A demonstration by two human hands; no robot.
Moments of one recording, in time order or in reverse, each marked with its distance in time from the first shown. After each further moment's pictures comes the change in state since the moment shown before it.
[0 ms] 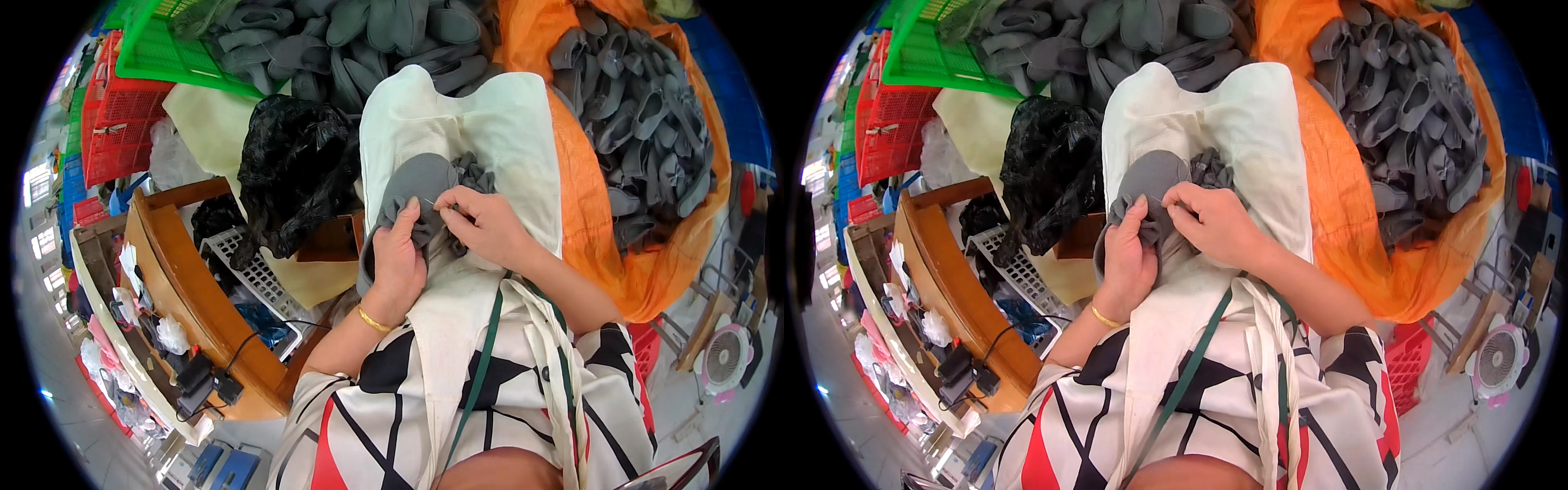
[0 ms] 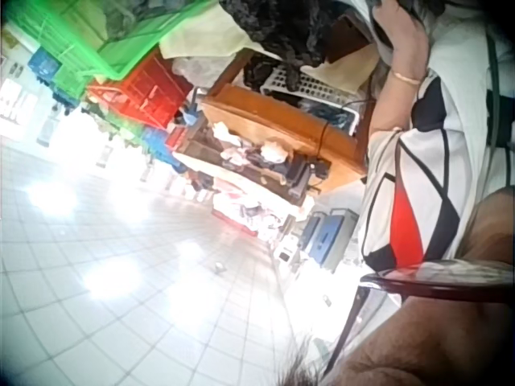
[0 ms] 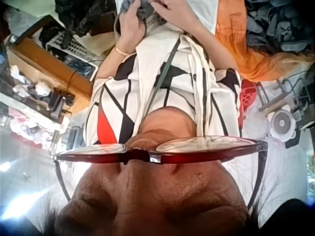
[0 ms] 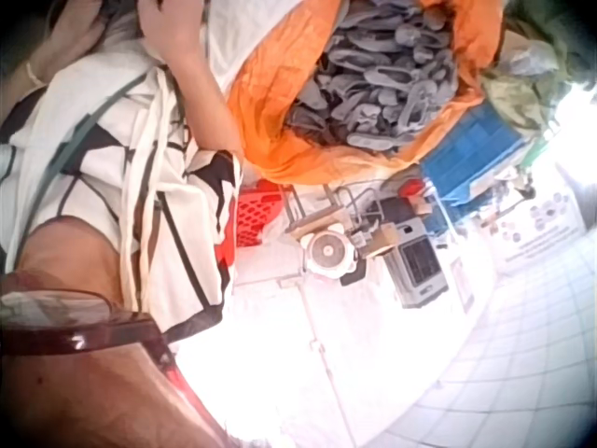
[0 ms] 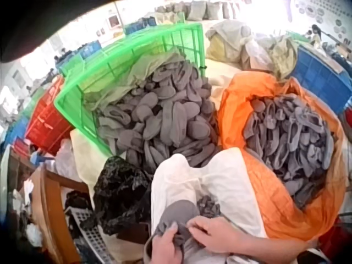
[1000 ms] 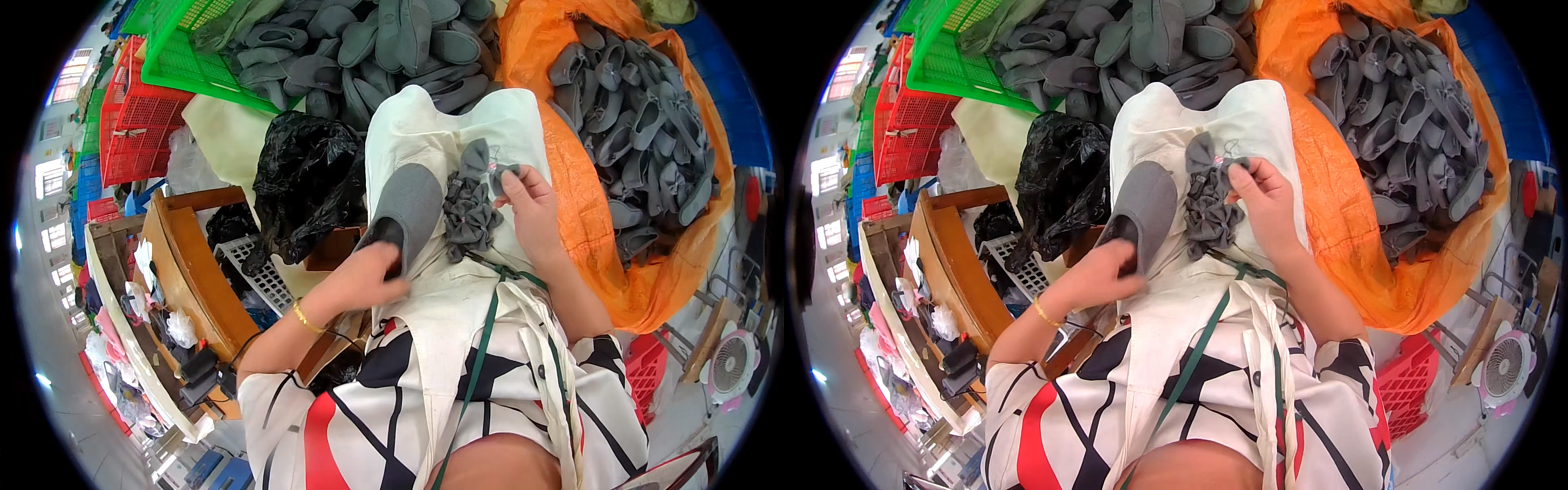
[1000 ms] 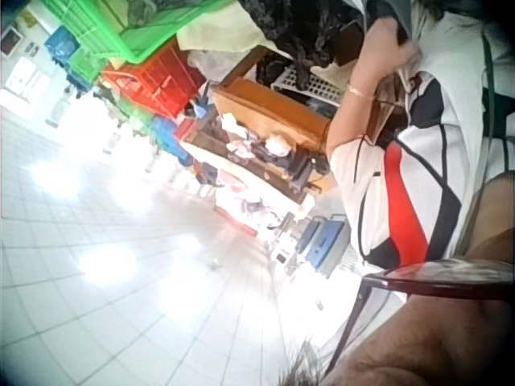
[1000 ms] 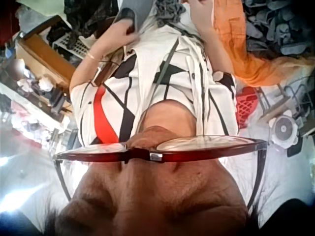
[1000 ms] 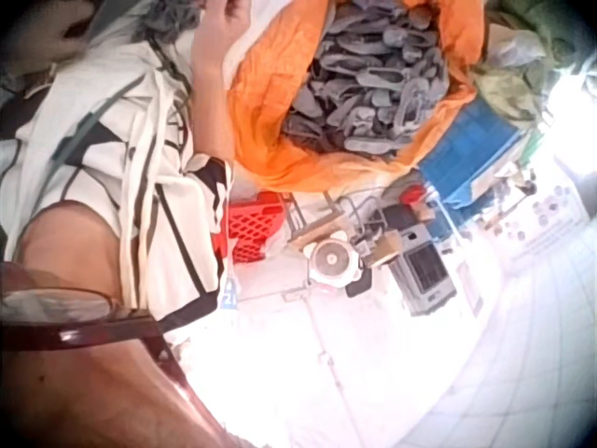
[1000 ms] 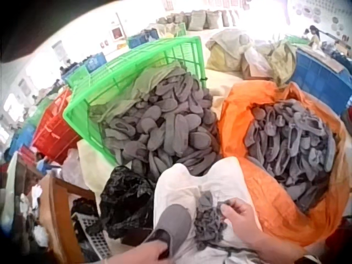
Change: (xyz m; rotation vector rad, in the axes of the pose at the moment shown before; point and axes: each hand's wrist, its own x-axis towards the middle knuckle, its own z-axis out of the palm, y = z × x) left_hand -0.019 0.078 -0.036 1.835 -0.754 0.162; right_hand -0.012 0.045 -0.038 0.776 0.430 -0.043
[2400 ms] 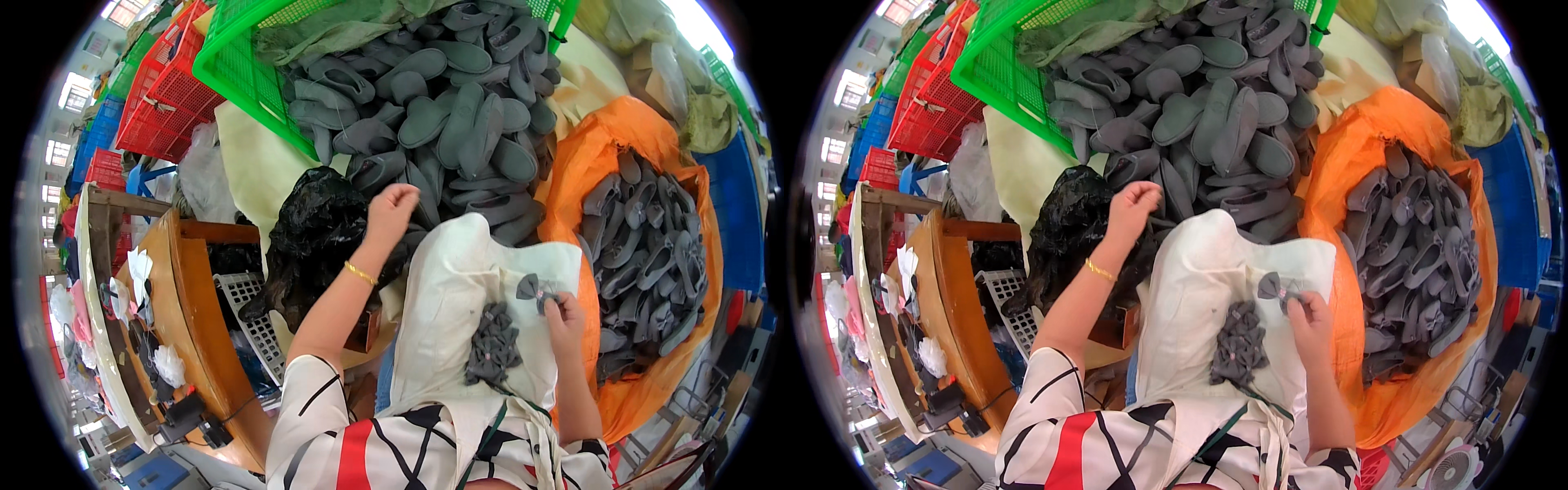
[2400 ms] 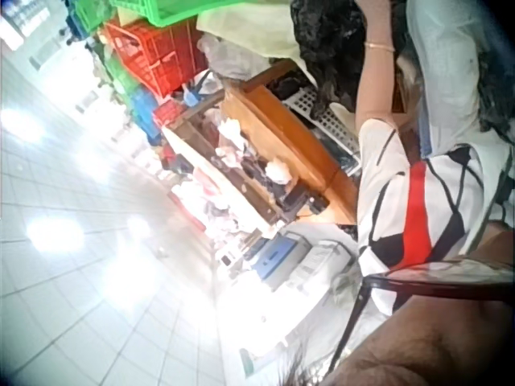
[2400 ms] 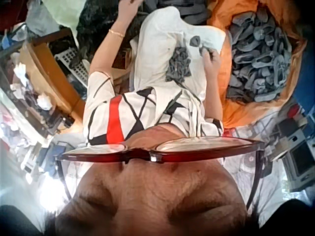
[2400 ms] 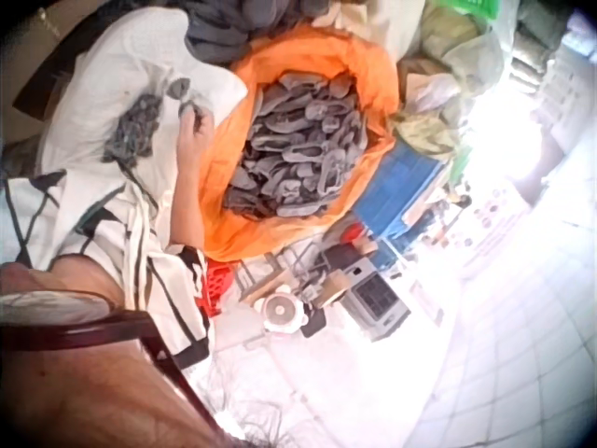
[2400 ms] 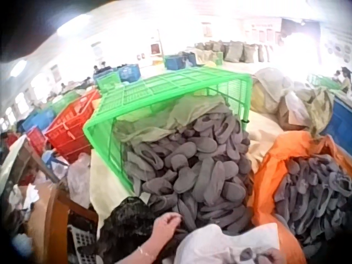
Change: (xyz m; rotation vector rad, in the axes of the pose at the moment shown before) left_hand 0.210 -0.161 -0.140 -0.847 0.969 0.083; right_hand 0.080 -0.002 -0.012 -0.507 0.070 0.026
